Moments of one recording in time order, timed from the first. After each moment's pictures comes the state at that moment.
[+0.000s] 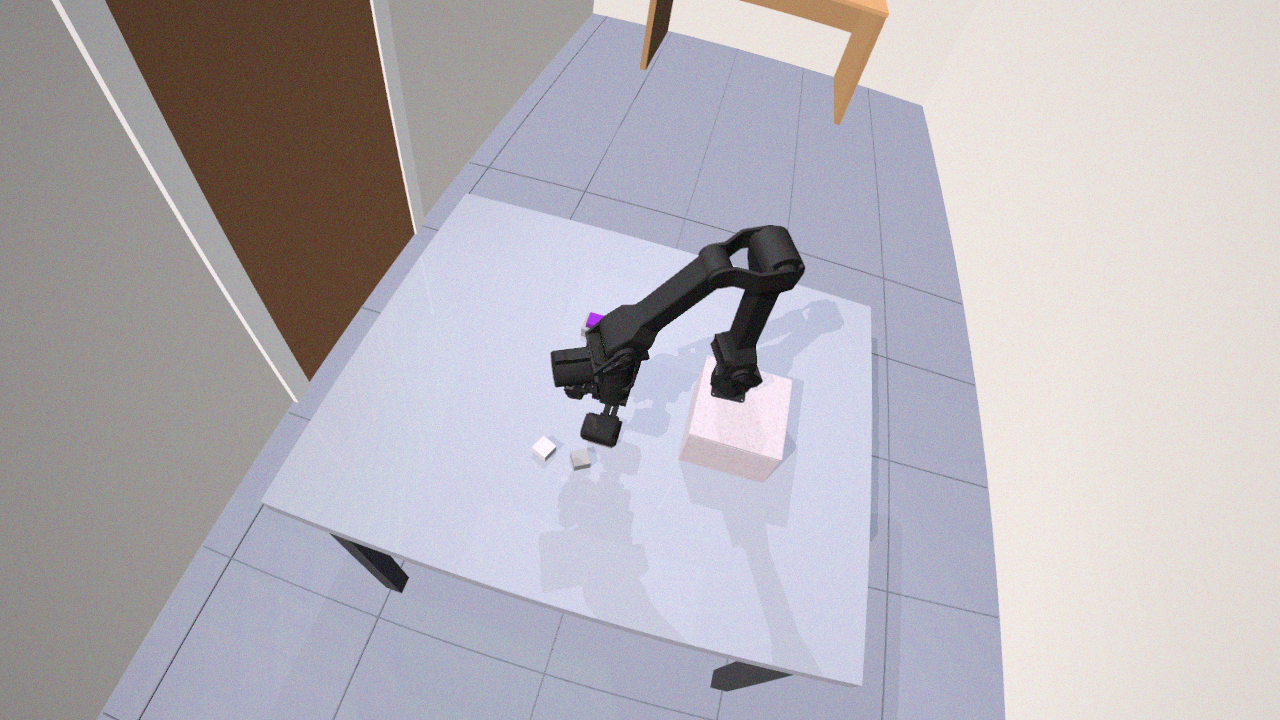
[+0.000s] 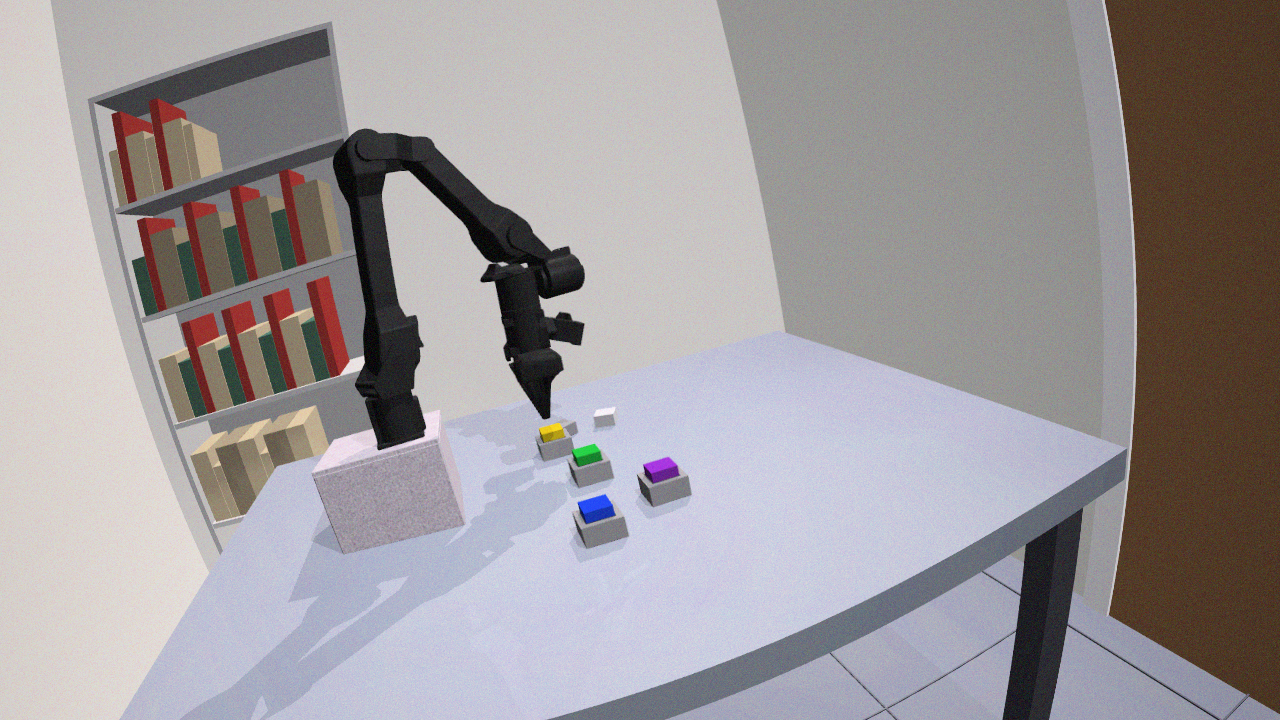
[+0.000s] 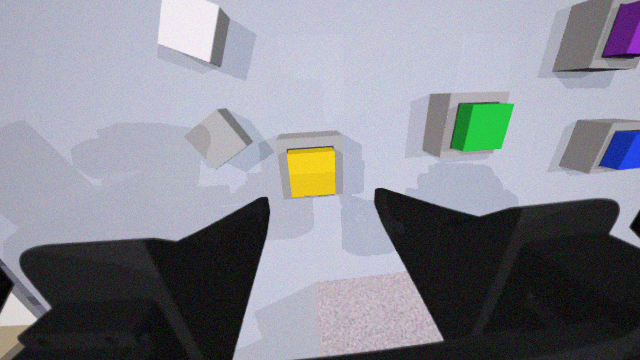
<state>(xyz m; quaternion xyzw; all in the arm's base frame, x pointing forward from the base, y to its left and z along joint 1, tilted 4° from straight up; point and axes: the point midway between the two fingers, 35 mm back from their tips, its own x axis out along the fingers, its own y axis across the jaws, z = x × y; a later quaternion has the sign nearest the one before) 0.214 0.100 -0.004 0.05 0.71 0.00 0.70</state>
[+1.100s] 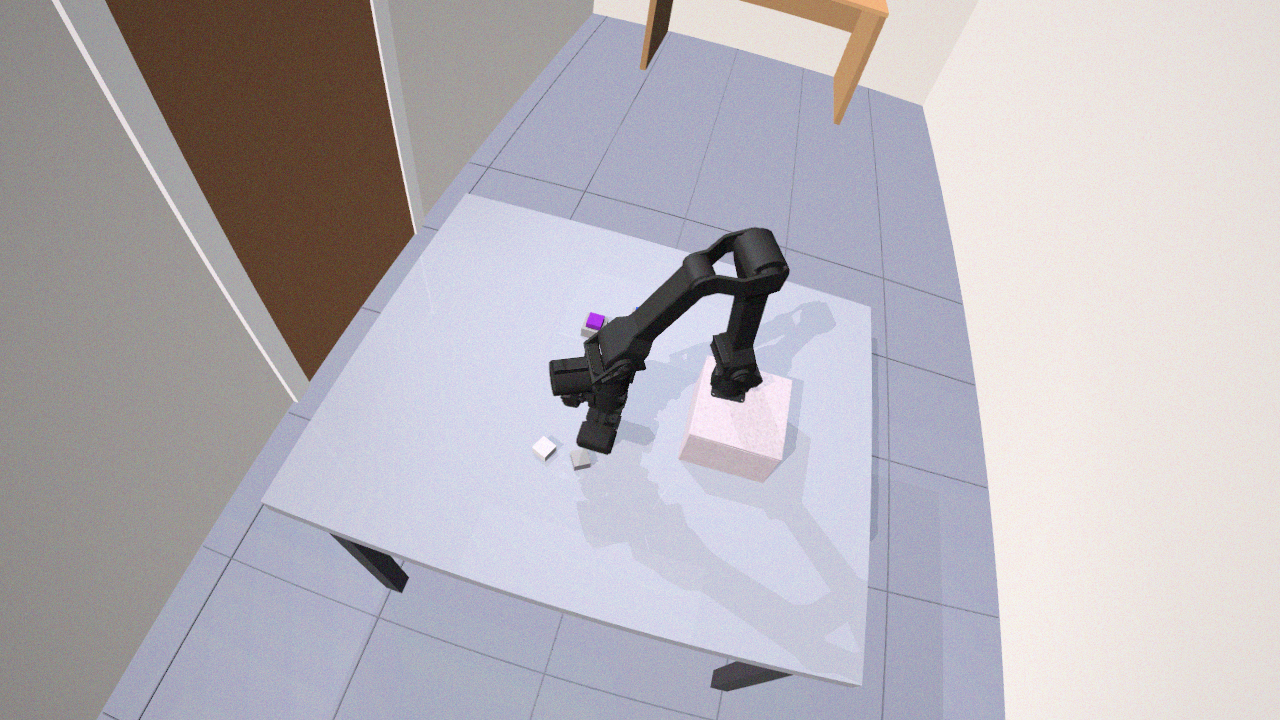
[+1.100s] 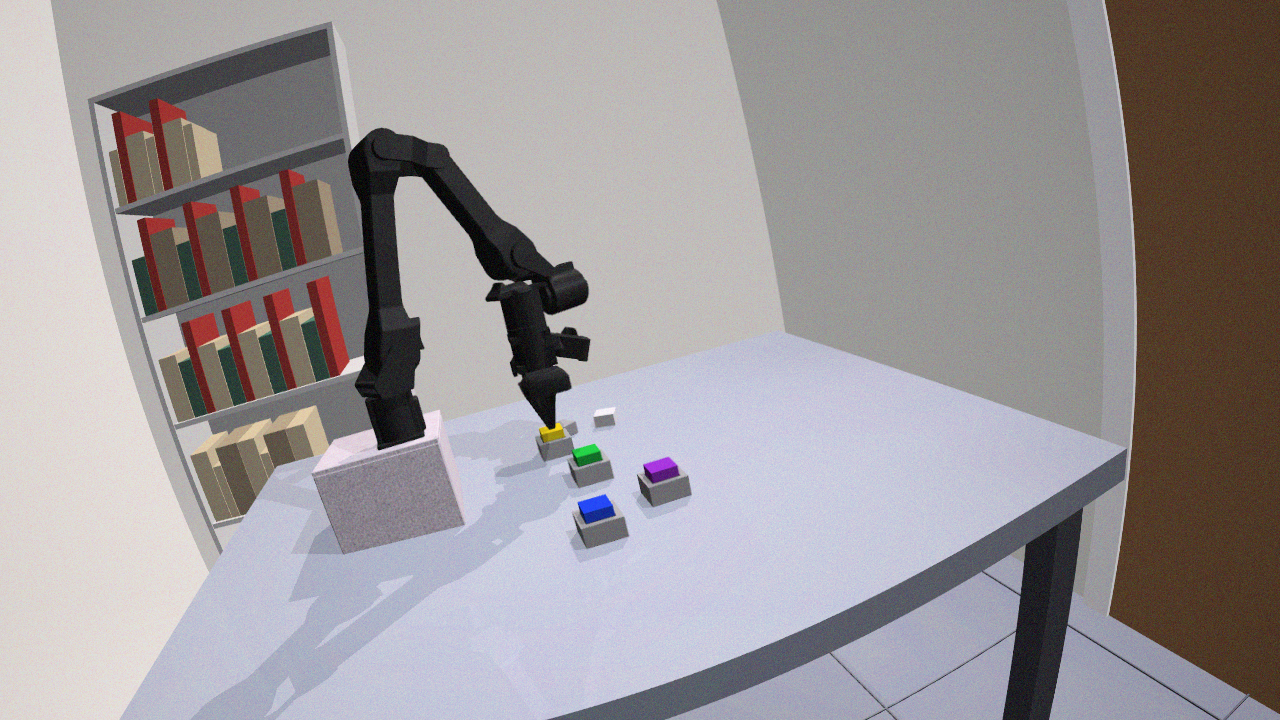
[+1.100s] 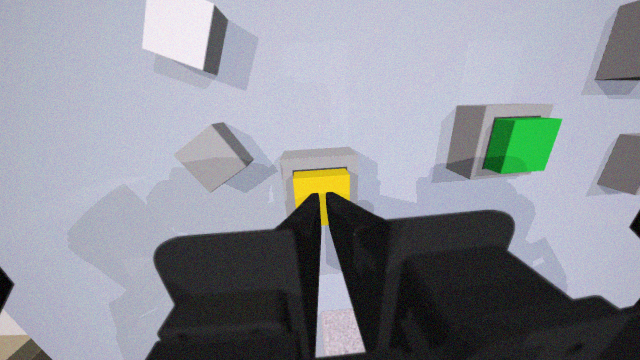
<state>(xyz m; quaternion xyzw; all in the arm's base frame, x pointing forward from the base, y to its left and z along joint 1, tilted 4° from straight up) 0.219 0.104 -0.032 0.05 0.70 0.00 0.71</state>
